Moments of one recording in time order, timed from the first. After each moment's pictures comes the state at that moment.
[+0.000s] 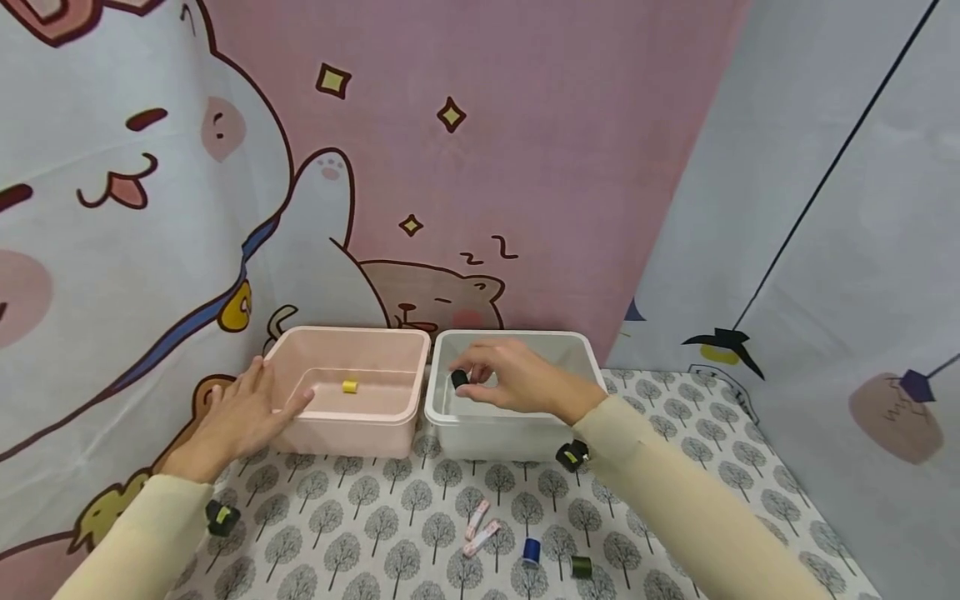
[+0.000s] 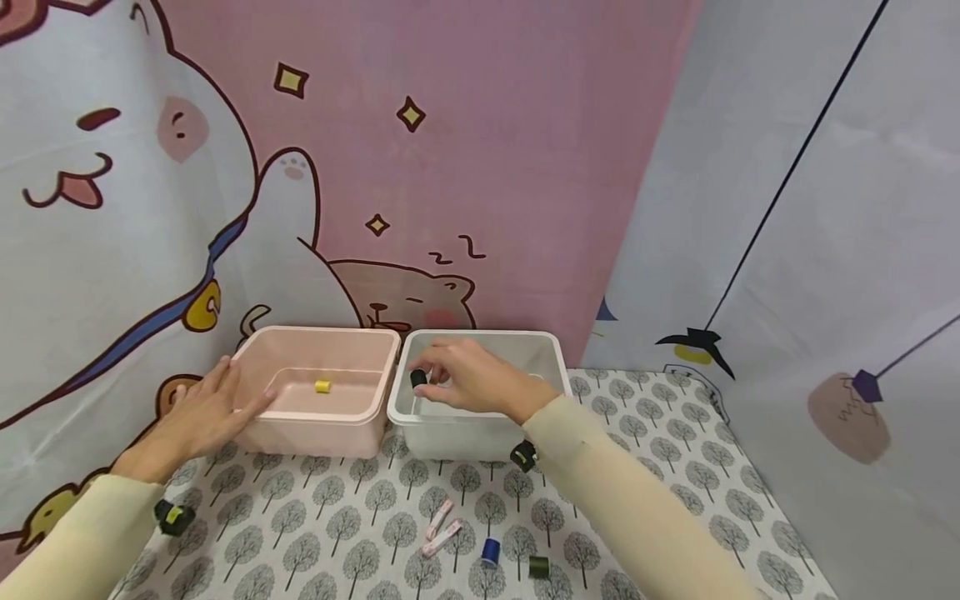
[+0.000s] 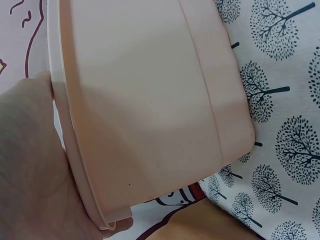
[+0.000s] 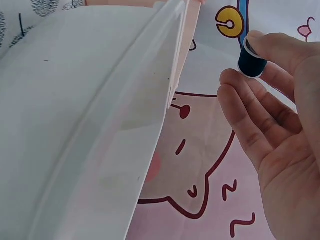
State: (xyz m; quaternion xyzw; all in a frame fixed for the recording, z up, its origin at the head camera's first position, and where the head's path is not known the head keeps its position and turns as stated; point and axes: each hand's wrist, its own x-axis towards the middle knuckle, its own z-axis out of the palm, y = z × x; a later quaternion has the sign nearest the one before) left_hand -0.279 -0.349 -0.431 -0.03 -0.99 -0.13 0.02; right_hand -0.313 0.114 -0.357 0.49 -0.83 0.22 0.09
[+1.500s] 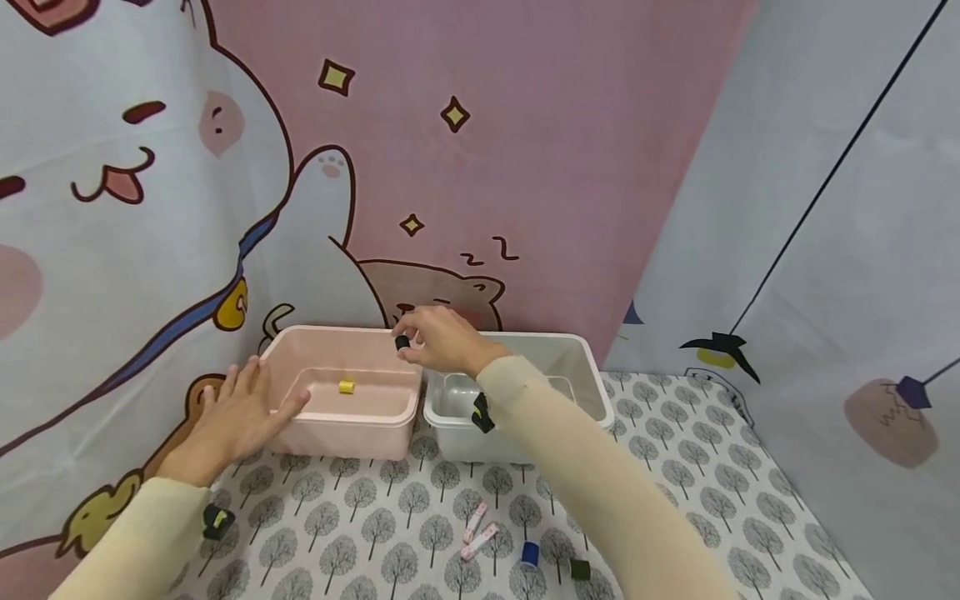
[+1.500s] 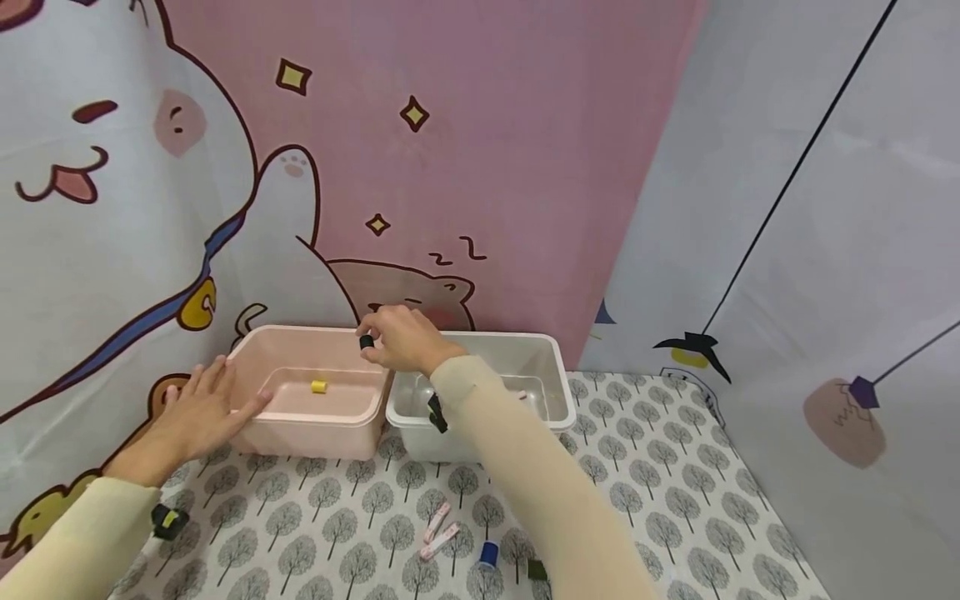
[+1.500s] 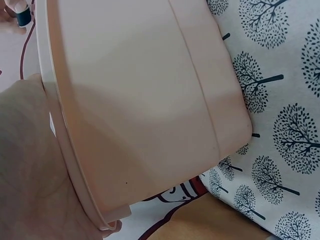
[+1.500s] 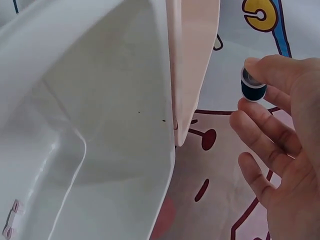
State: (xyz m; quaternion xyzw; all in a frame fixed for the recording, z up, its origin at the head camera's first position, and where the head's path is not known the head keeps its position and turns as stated) left_hand -0.280 -0.352 -0.430 -0.03 -0.99 -0.12 0.01; right_hand -0.380 0.006 -0.351 0.39 -0.90 0.18 0.05
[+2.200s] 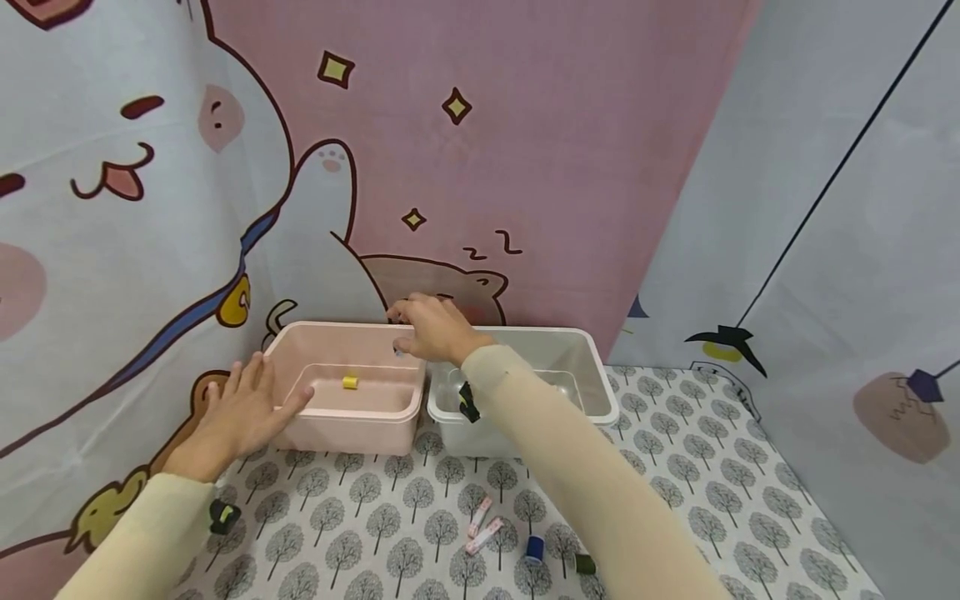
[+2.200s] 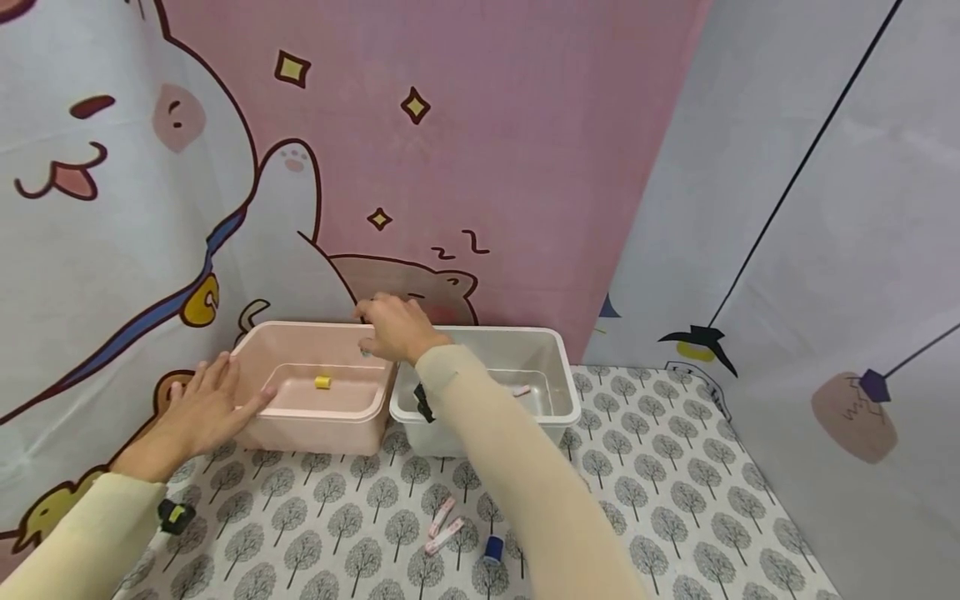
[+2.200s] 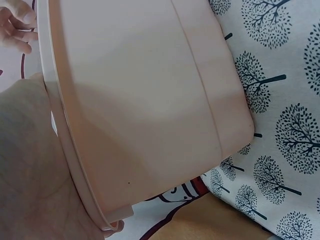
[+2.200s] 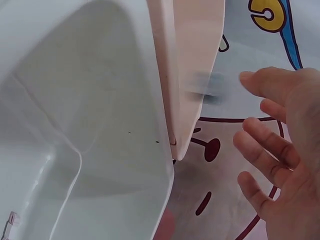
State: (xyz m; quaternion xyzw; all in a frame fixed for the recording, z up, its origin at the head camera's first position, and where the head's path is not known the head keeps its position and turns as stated) left_hand -0.280 -0.350 -0.431 -0.02 -0.99 -0.12 0.01; right_hand -0.392 -0.016 -0.353 0.34 -0.93 0.14 0.06
